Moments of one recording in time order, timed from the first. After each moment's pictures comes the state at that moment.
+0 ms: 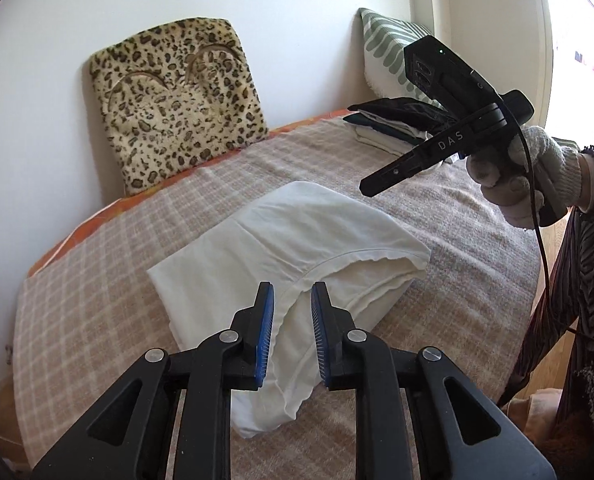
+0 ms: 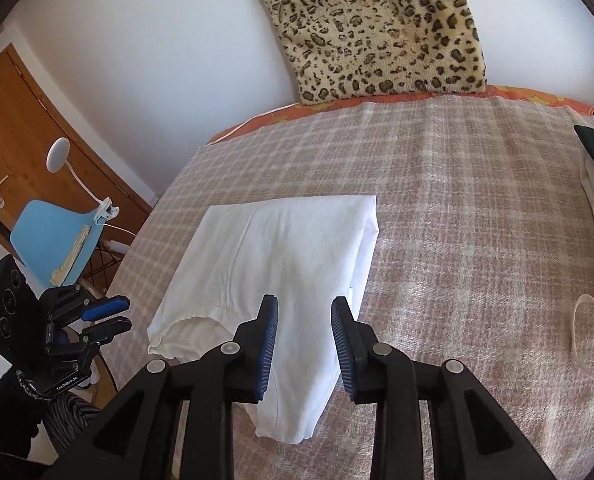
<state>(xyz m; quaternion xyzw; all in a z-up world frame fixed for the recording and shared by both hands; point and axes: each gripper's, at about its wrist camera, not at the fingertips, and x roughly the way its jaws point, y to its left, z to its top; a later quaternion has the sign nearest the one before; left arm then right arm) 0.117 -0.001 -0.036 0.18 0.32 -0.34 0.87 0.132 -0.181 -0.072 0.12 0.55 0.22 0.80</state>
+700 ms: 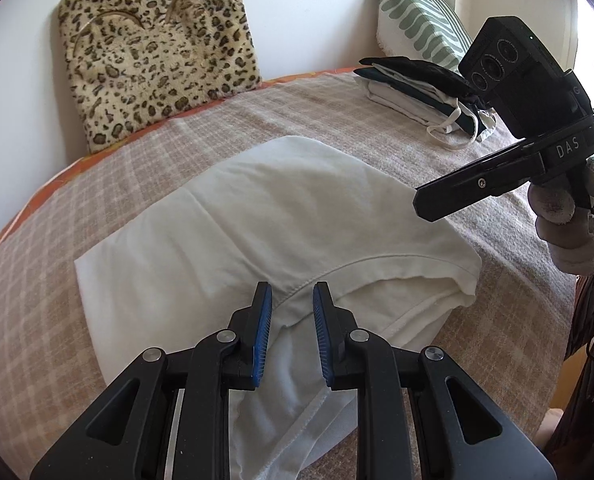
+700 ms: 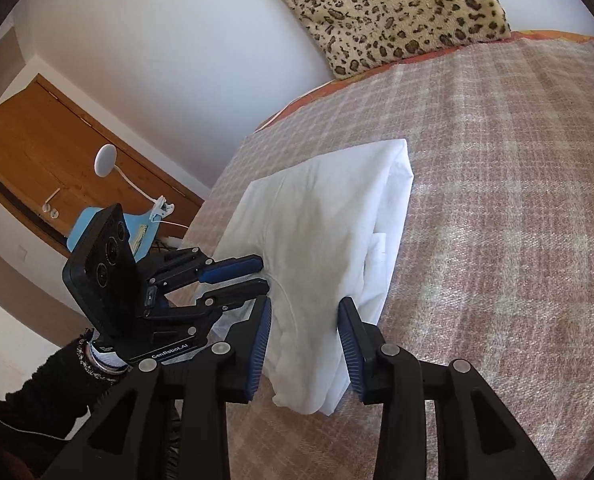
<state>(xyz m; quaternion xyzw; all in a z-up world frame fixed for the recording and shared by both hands) 0.167 -0.042 -0.092 0.17 0.40 -0.33 0.84 0.112 -0.200 -0.111 0.22 0.55 0.30 0.75</state>
